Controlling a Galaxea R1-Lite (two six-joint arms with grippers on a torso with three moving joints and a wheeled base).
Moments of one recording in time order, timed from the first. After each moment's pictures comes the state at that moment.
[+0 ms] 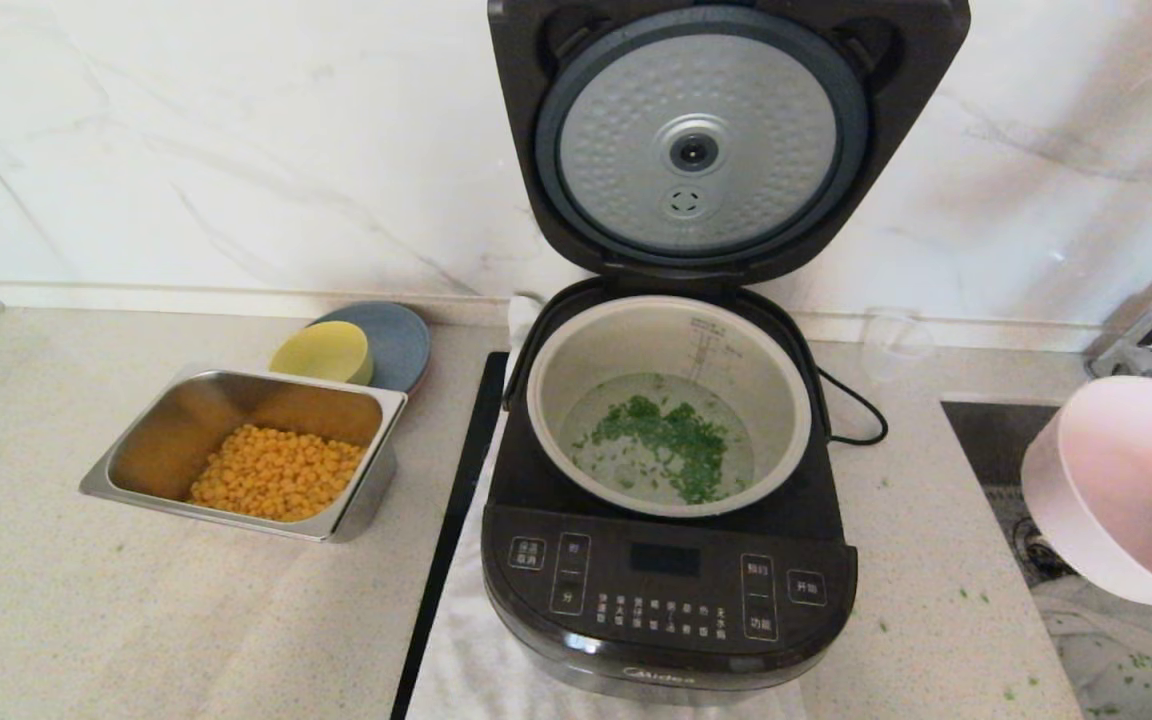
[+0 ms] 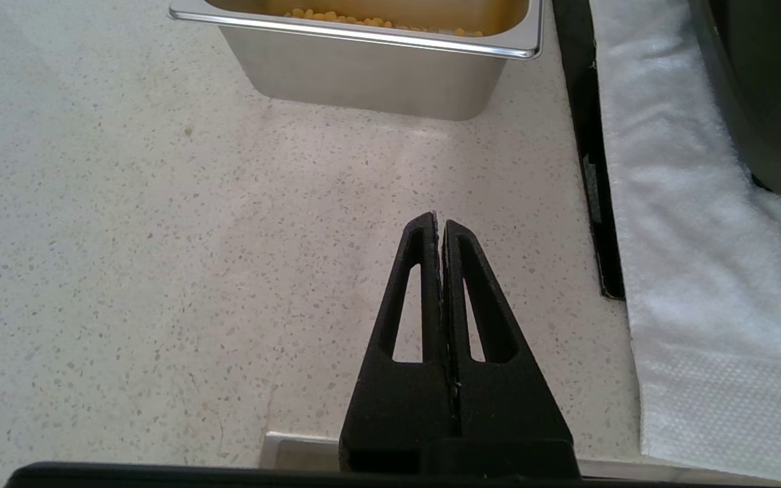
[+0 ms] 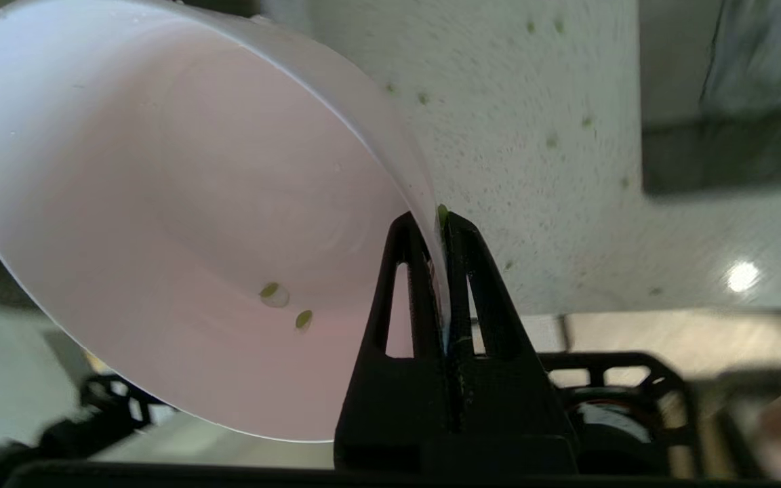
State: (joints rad) left arm 0.01 0.00 -0.02 0.06 -0.02 0.04; right arm 0.00 1.22 -1.33 0.99 0.16 0.44
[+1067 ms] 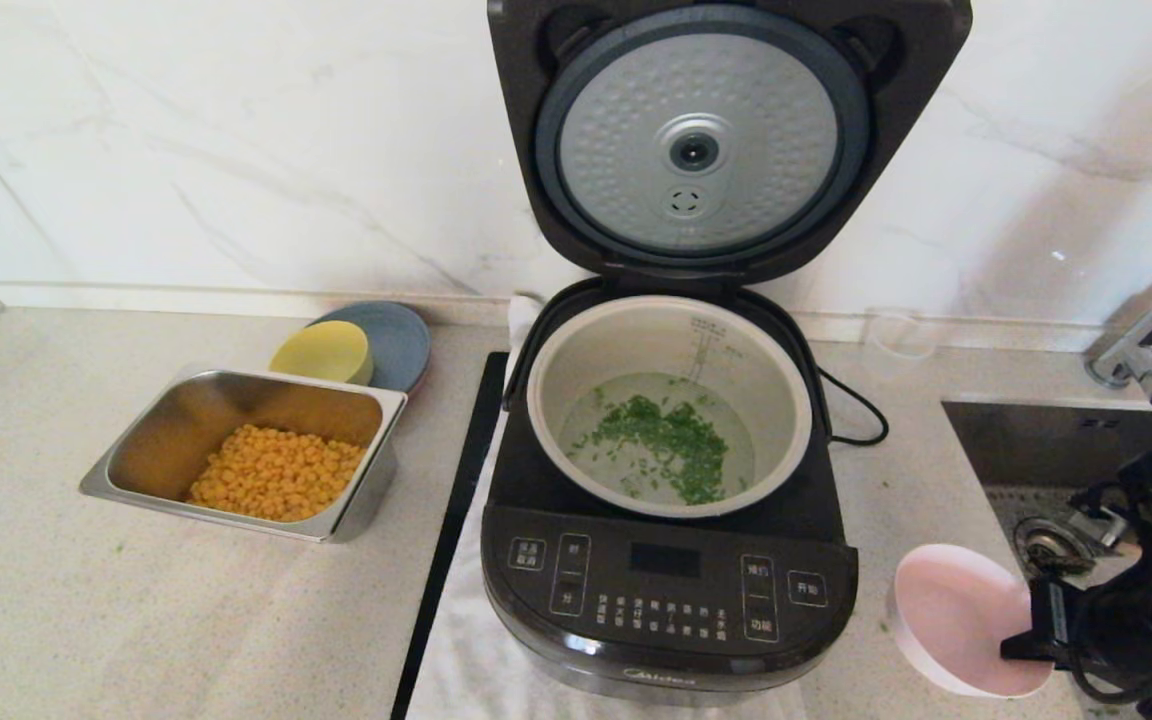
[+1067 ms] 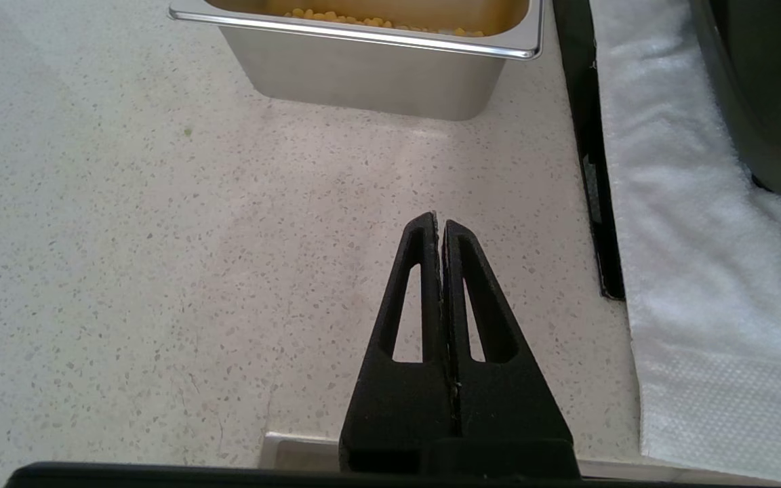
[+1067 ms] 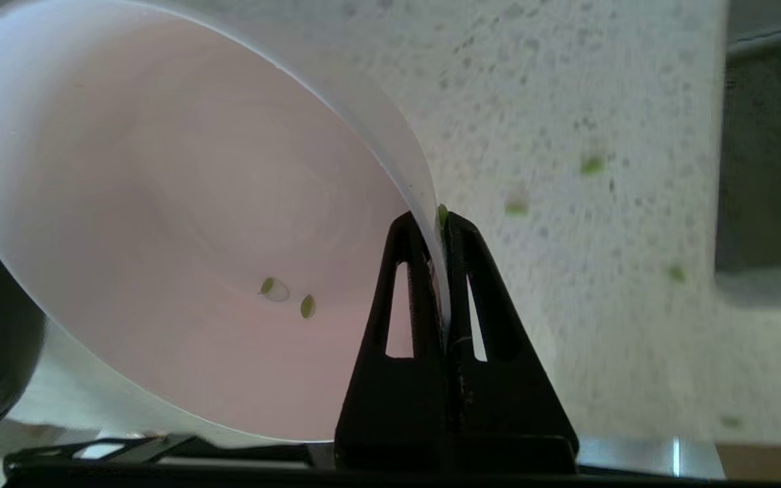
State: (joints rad) left arm 0.01 0.00 -0.02 0.06 -0.02 0.04; right arm -0.10 1.59 -0.66 0.17 0.22 0.41
